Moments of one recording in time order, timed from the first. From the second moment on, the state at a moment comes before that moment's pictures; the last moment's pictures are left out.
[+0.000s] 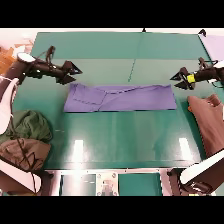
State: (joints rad) left arm 0.08 -1.79 1.61 0.63 -1.22 -1.36; right arm -0.44 -1.93 1.75 -0.95 1.32 1.54
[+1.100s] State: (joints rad) left arm -0.33 -1.82 1.67 0.69 -0.95 -1.35; right arm -0.42 -1.98 1.88 -0.82 1.71 1.28
